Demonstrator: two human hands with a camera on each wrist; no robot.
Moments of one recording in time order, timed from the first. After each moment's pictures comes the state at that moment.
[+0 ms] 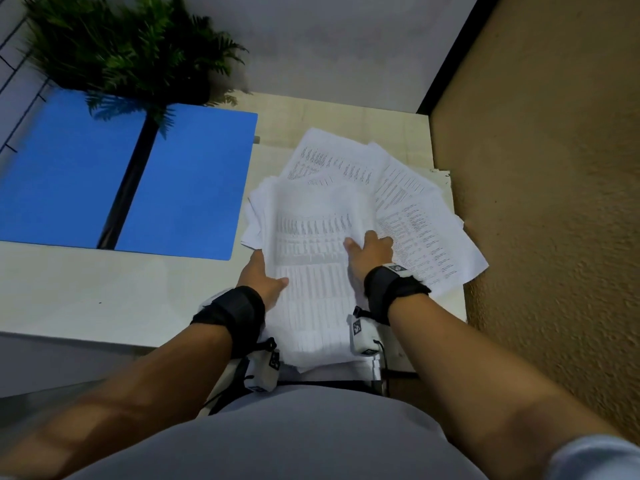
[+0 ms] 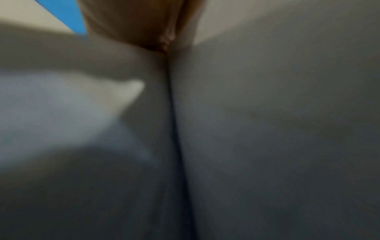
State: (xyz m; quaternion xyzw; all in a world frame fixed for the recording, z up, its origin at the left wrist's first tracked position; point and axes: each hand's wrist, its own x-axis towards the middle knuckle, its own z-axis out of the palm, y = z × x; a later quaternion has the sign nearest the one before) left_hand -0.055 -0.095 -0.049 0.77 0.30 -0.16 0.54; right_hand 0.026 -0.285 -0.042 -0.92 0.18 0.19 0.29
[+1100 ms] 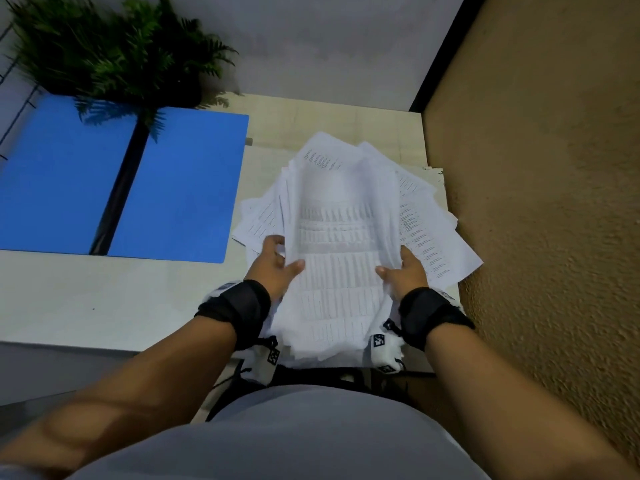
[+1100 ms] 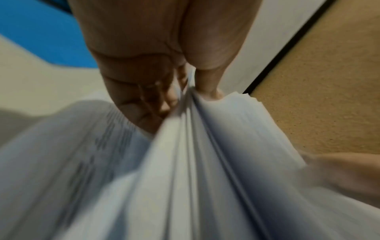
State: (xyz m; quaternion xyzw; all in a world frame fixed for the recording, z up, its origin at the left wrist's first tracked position) left_hand -0.036 -0.116 -0.040 0.76 0.24 -0.16 0.58; right_hand -0.007 -0.355 -0.044 -0.76 0.25 0.14 0.59
